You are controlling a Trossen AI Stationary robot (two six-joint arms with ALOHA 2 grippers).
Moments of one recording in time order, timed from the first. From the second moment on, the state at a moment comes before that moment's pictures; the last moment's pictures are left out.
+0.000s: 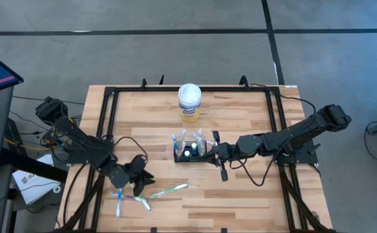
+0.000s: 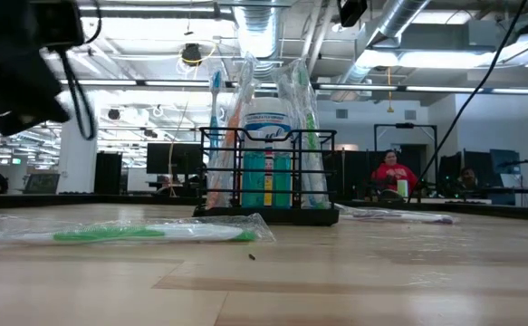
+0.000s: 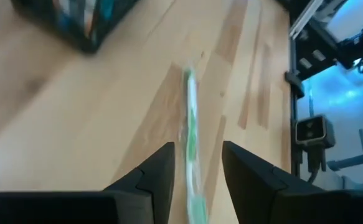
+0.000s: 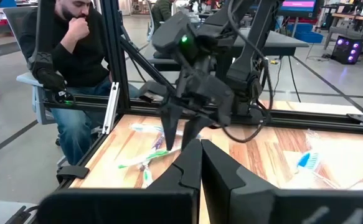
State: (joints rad) left arm -0.72 1.19 0.46 0.04 -0.50 -1.08; right arm 0.32 1.36 0.80 0.41 0.16 0.03
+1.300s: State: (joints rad) left arm -0.83 1.01 0.46 -0.46 -0.17 -1.64; right arm 0.32 1.36 0.80 0.41 0.16 0.03
